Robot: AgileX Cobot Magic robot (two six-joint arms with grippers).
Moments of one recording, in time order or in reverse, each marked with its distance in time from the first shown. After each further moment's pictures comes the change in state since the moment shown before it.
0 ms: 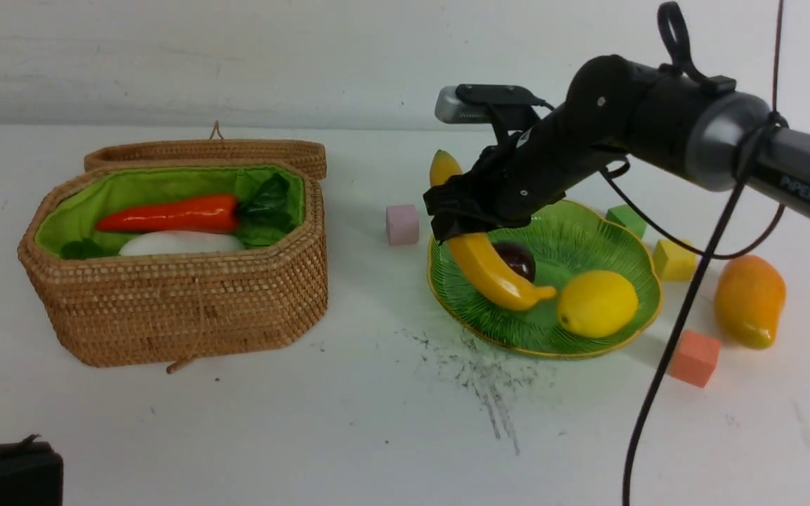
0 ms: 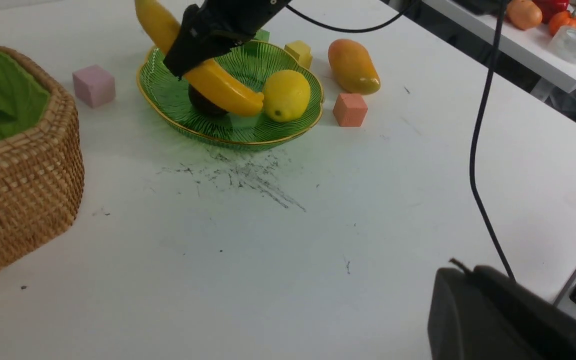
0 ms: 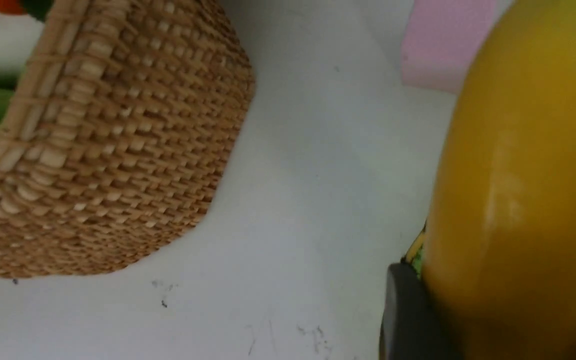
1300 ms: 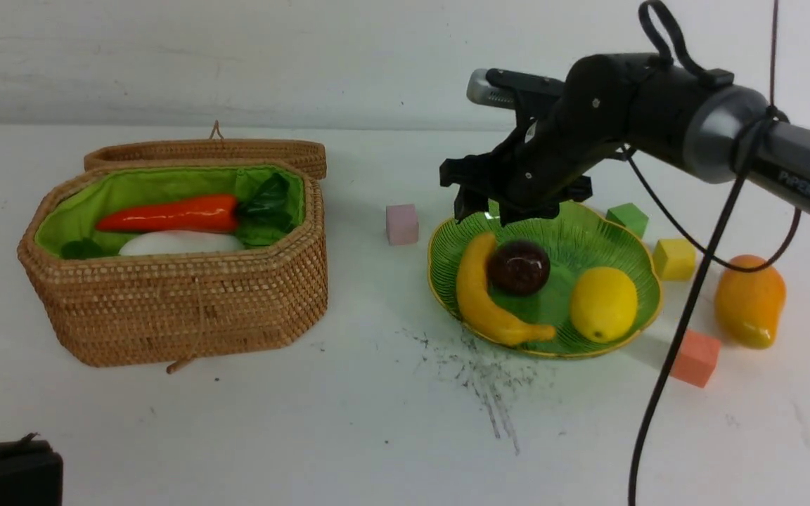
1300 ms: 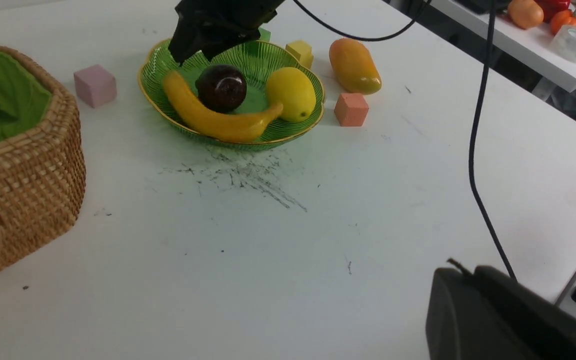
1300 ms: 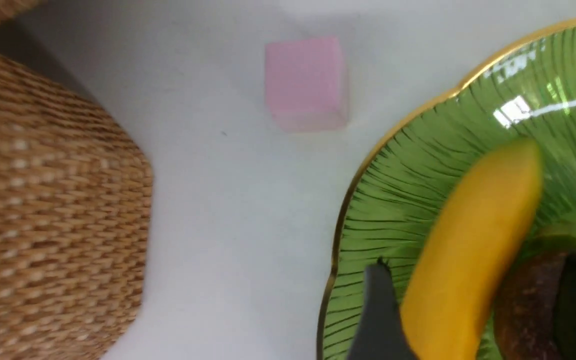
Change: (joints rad) right arm 0.000 -0.028 -0.022 -0.221 -0.004 0.395; left arm 0.000 0.000 0.000 0.003 -0.001 0.000
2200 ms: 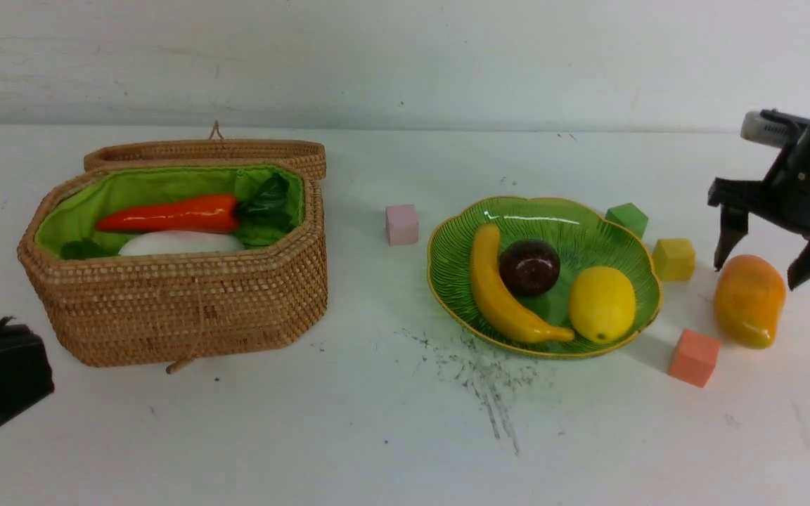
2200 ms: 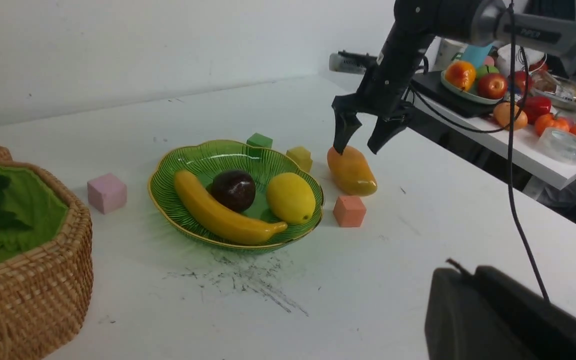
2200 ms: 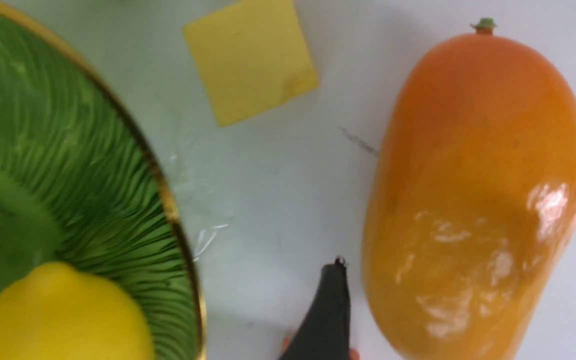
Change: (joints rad) right arm -0.471 0.030 -0.008 -0.110 0.485 0.050; left arm 0.000 0.000 0.000 0.009 -0.194 0.000
